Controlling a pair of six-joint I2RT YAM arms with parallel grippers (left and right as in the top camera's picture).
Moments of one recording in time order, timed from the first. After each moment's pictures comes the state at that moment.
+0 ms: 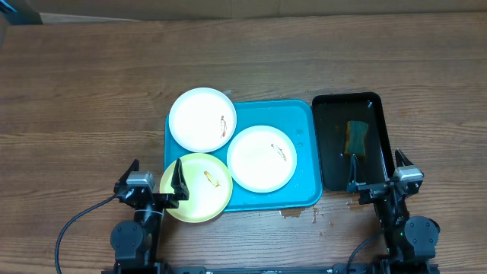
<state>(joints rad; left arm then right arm) 0.05 0.02 0.01 -0.07 0.10 -0.15 0.03 0.01 0.02 -0.03 -0.10 0.05</state>
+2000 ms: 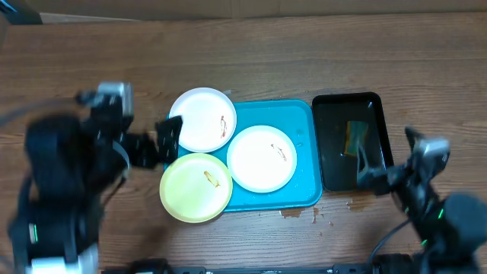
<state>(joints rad) 0.05 1.05 1.45 -1.08 0.41 -0.10 0.03 0.51 0.72 -0.42 -0.26 0.04</state>
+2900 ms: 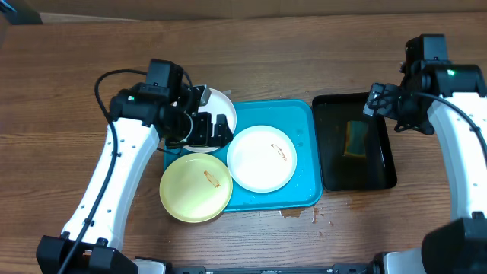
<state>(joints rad) -0.20 1.54 1.36 -1.13 0.40 -0.18 -0.03 1.63 1.53 -1.24 0.07 0.33</state>
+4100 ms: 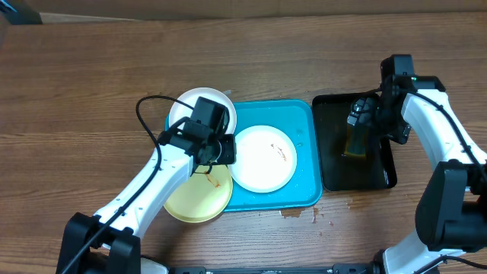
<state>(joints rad) -0.40 1.54 0.97 -0.63 0.15 -0.44 -0.03 1.80 1.32 -0.96 0.01 0.38</state>
